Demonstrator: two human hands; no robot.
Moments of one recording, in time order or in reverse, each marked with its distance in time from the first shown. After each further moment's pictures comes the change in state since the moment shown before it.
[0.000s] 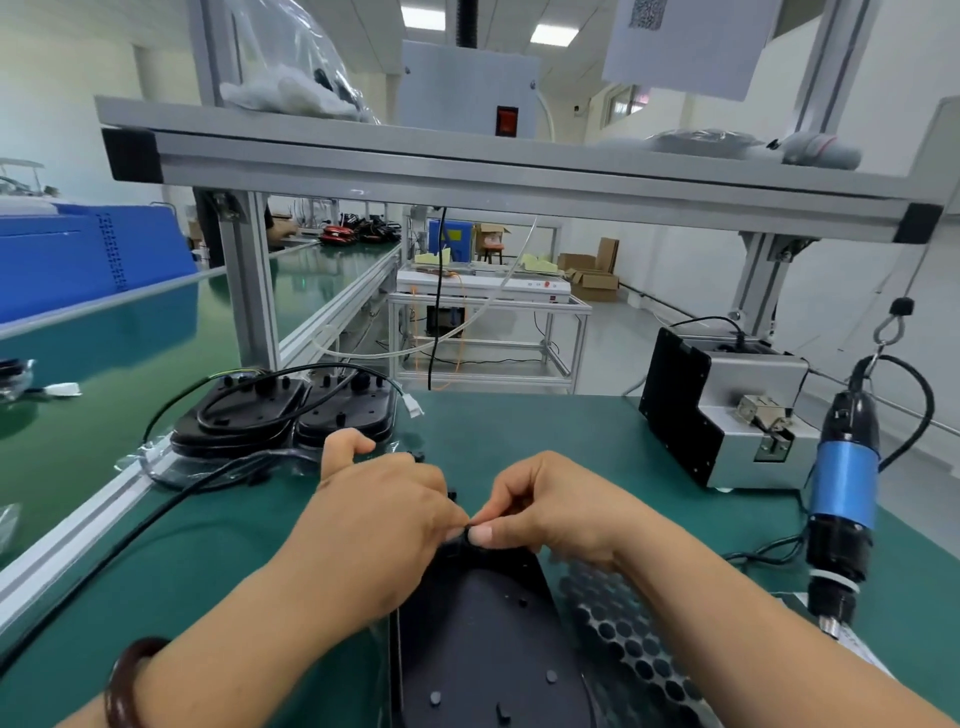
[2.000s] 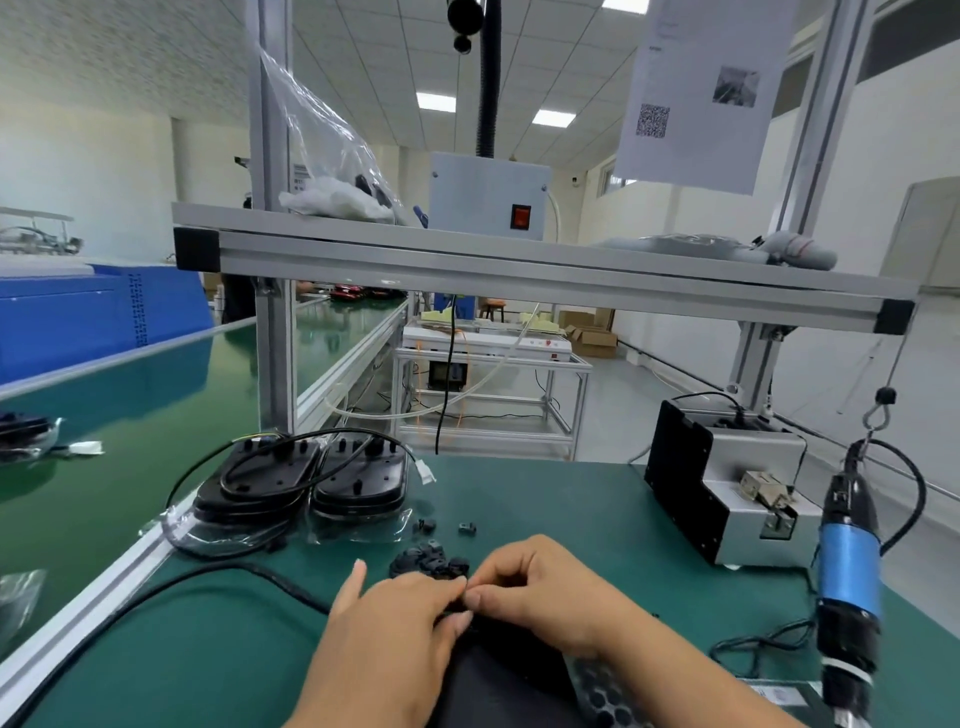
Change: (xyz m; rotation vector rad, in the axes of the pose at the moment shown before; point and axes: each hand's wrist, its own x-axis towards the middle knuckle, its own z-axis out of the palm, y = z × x) left_hand -0.010 0.009 0.021 -0.351 -0.161 -0.392; right_hand 0.011 0.002 0.017 -0.029 0.008 -0.104
